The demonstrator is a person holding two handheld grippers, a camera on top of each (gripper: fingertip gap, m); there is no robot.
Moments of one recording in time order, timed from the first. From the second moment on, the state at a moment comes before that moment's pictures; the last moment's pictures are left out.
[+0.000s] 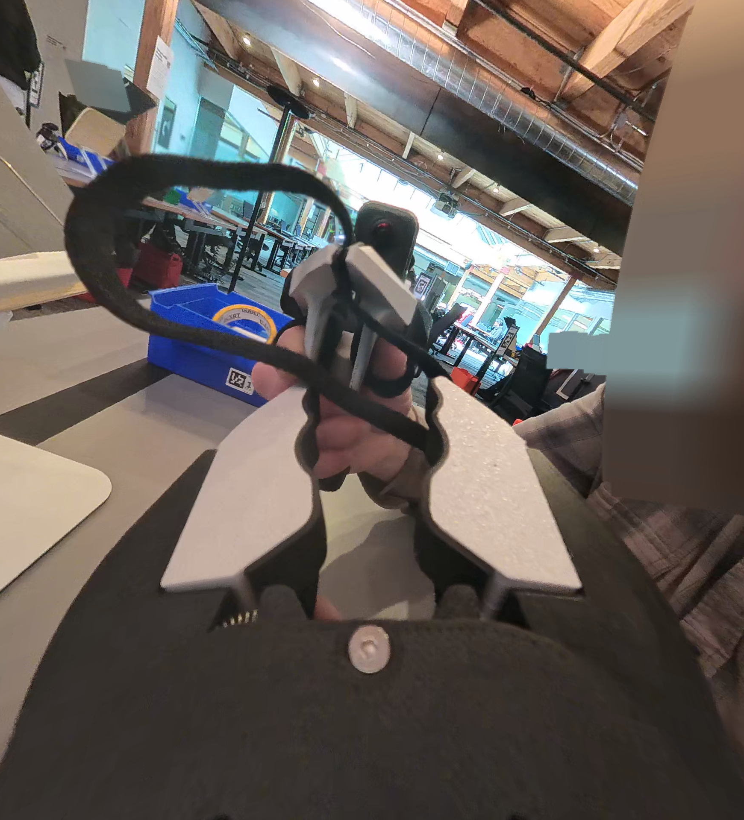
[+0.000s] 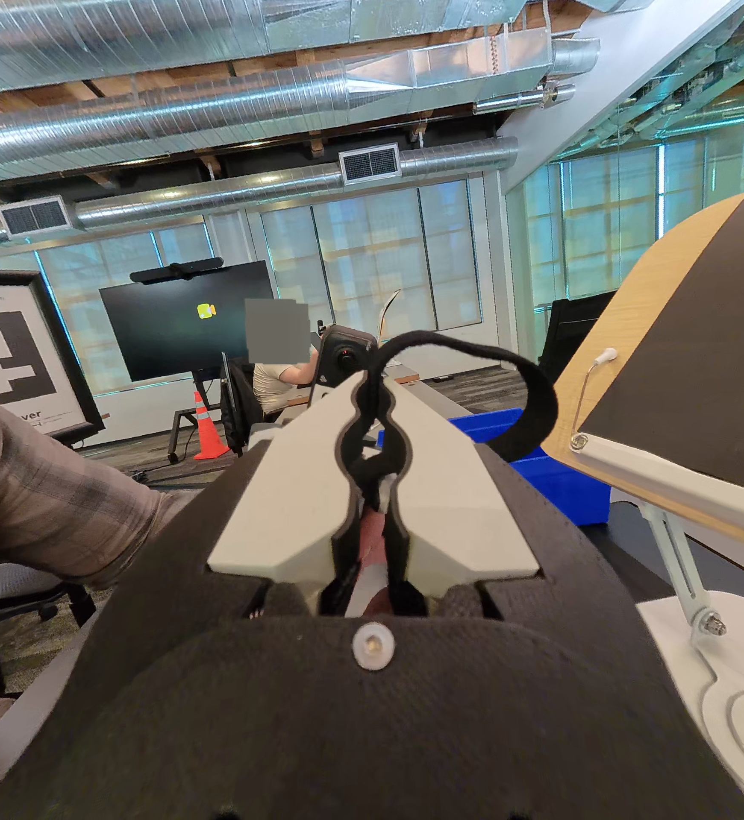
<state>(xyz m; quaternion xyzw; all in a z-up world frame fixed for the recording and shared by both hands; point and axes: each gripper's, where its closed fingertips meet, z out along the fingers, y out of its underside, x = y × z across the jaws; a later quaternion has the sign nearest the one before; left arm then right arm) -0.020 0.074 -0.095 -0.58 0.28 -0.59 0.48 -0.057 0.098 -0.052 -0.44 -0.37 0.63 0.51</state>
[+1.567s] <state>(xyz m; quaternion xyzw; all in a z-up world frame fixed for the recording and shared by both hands) -0.021 0.068 -0.090 -0.53 0.24 -0.67 0.46 -0.067 0.102 -0.076 -0.44 -0.52 0.35 0.64</state>
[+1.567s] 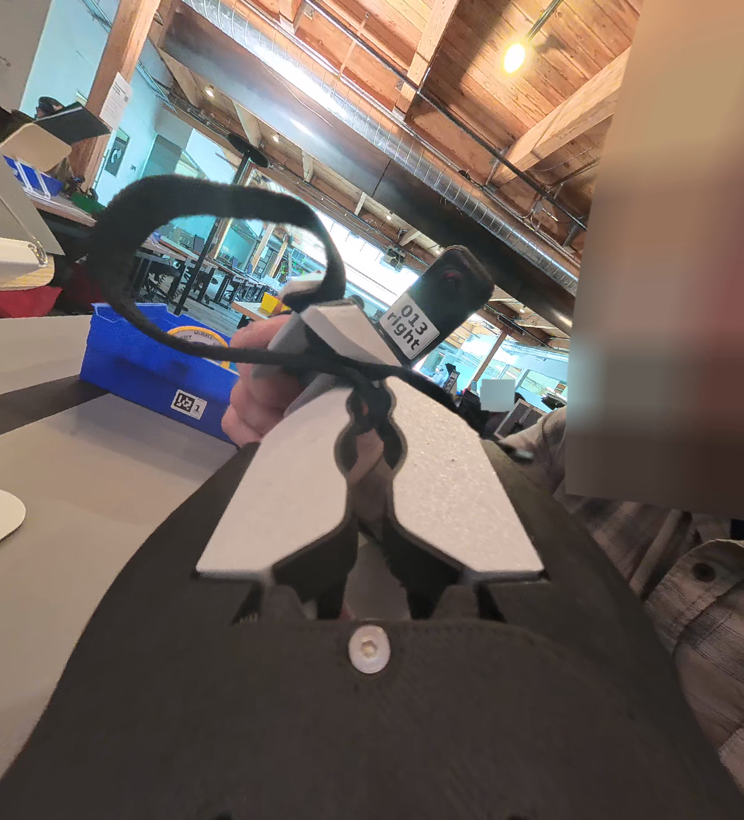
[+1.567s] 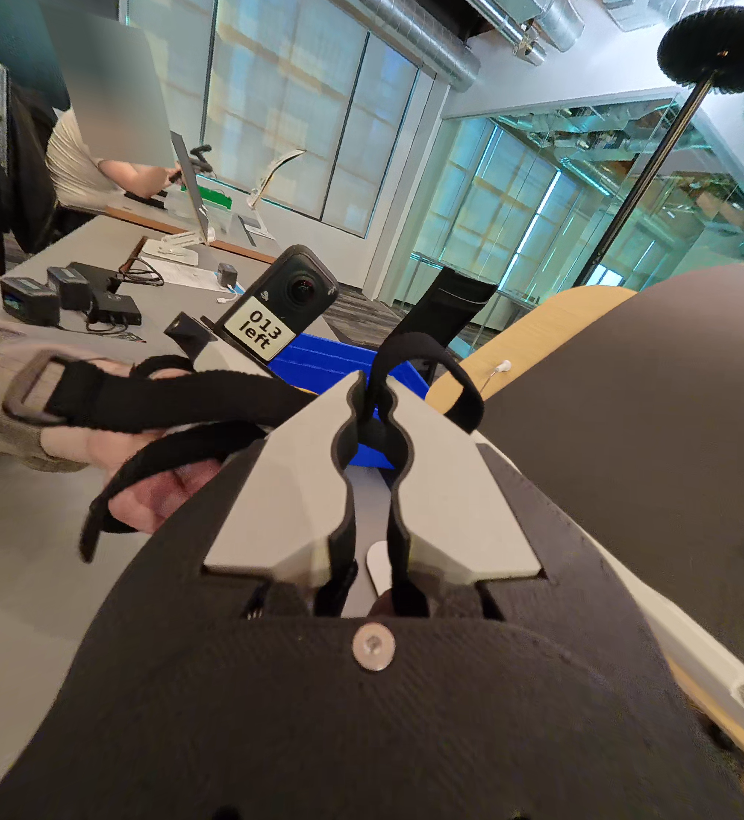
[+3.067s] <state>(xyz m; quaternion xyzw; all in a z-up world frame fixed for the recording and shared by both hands) -0.019 0.057 -0.083 -0.50 0.23 -0.70 0.45 -0.053 0.055 -0.072 -0.36 -0.64 0.33 0.59</state>
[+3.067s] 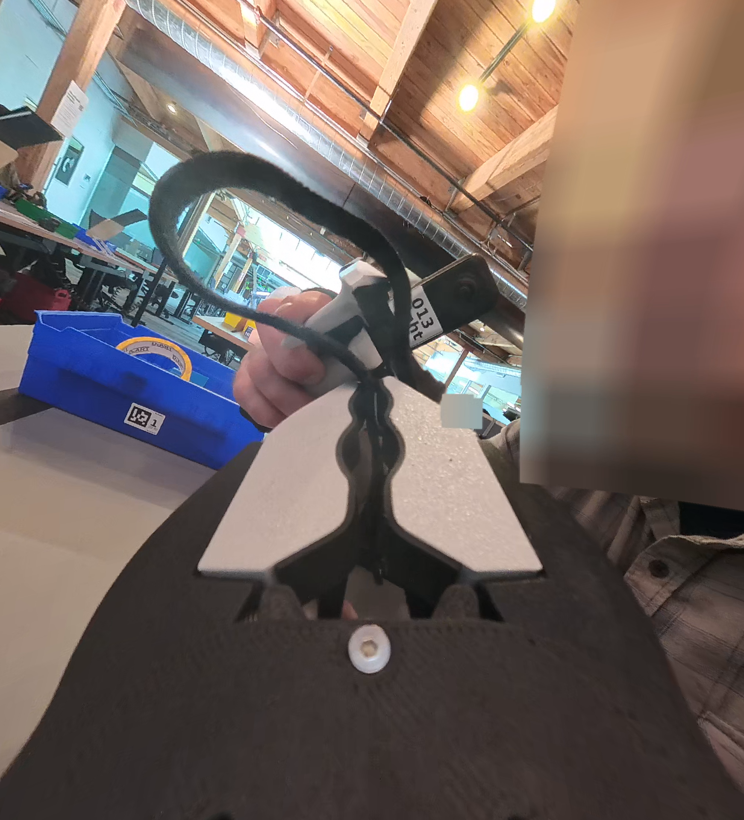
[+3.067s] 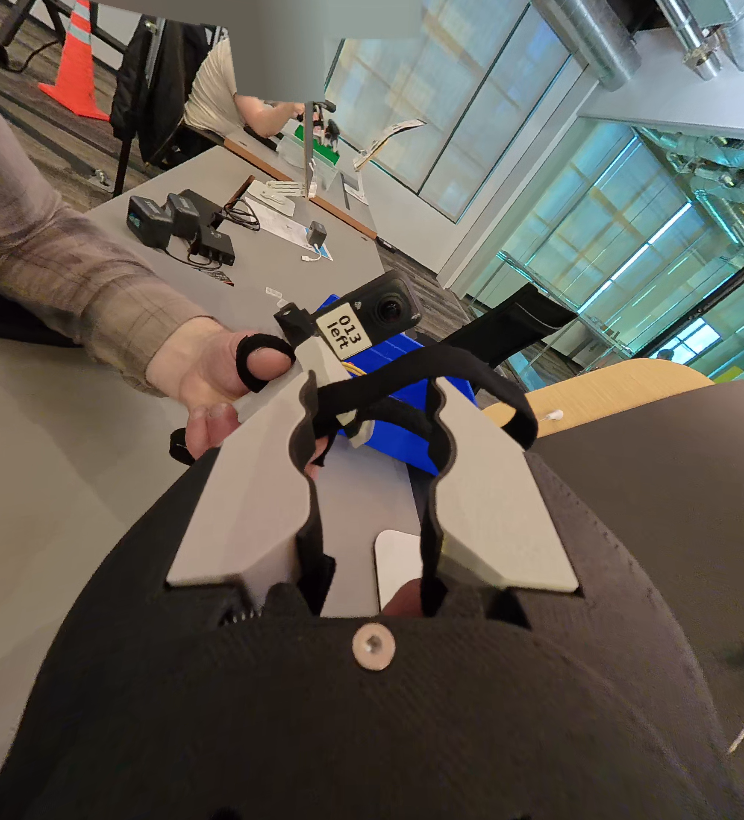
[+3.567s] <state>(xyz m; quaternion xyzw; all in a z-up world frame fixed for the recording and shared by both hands) -0.014 0.051 -0.085 -0.50 0.25 -0.69 0.46 -0.056 0.043 -0.085 -0.35 -0.68 0.31 0.56</state>
